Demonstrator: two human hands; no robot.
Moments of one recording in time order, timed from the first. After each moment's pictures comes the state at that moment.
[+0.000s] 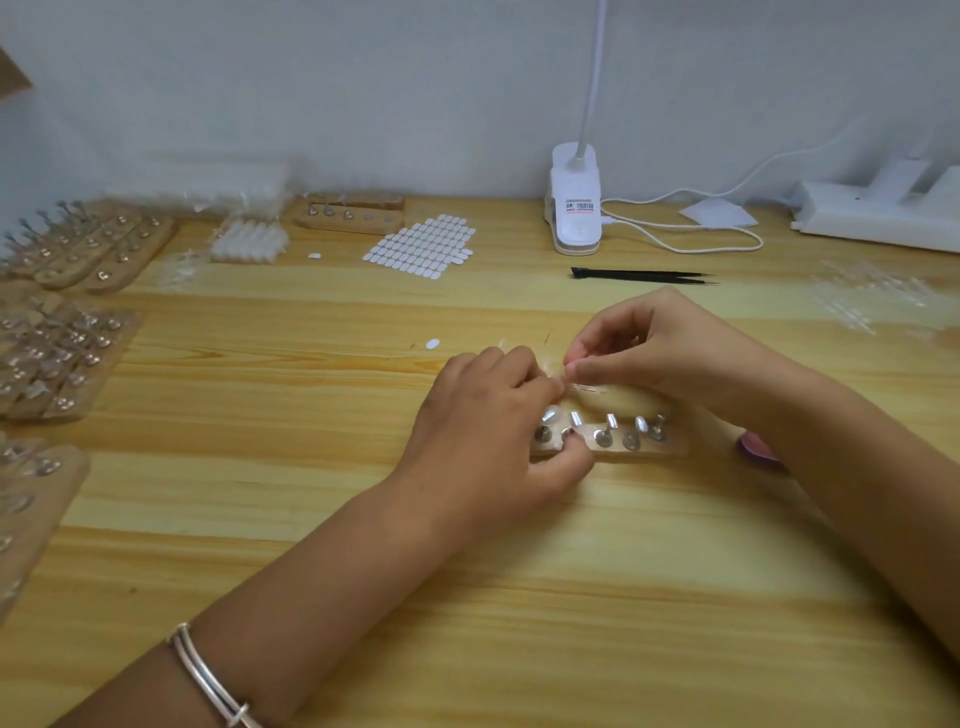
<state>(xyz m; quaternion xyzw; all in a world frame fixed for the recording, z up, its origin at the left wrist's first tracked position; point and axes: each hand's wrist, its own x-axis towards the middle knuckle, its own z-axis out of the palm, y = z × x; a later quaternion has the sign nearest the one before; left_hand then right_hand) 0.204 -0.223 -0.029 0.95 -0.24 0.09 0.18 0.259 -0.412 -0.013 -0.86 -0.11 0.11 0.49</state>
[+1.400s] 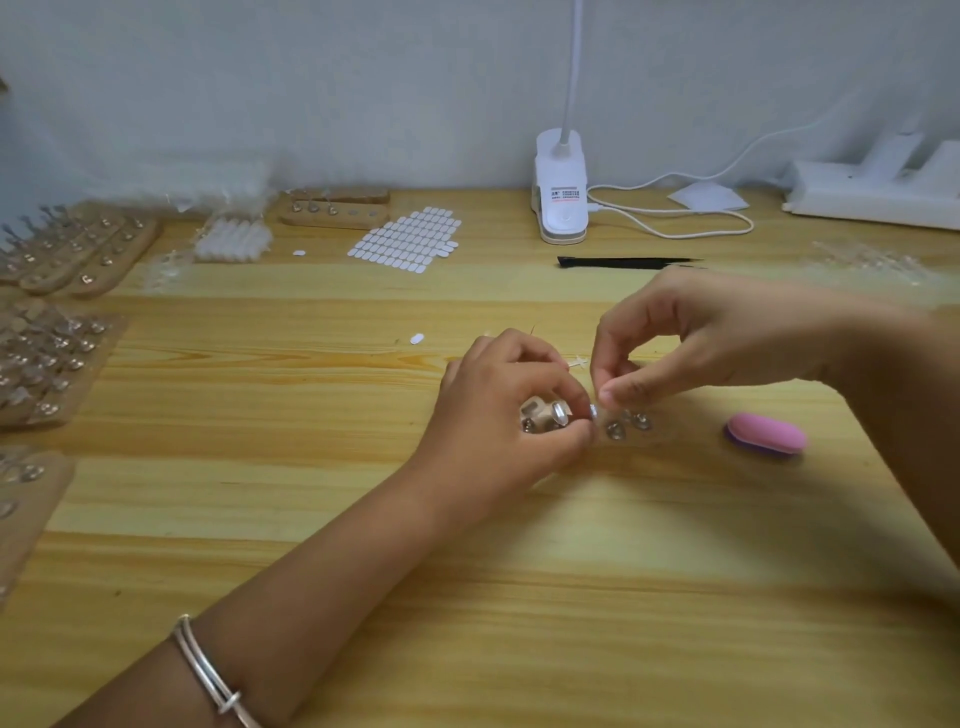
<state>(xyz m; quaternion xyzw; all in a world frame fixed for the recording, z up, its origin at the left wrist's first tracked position) 0.209 -0.237 -0.030 0.89 -0.20 0.04 0.42 0.253 -0.437 0.028 -0.85 -0.31 0.24 0.36</state>
